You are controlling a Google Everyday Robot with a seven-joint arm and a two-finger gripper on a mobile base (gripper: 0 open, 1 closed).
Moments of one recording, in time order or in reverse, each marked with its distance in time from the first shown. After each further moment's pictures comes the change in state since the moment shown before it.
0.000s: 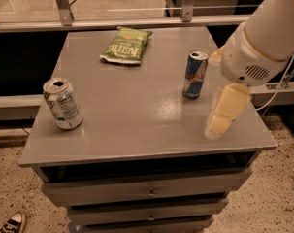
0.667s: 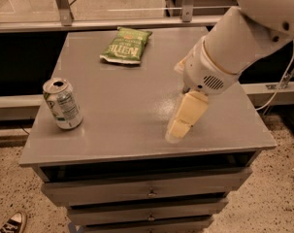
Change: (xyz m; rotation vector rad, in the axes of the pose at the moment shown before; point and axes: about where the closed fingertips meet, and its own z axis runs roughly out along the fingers) arm -0.064 0.015 0.045 -0.058 -0.141 -0.008
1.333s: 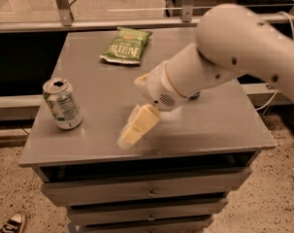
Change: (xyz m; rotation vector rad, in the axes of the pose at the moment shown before) arm -0.070 0.012 0.082 -0.114 -0.295 0.021
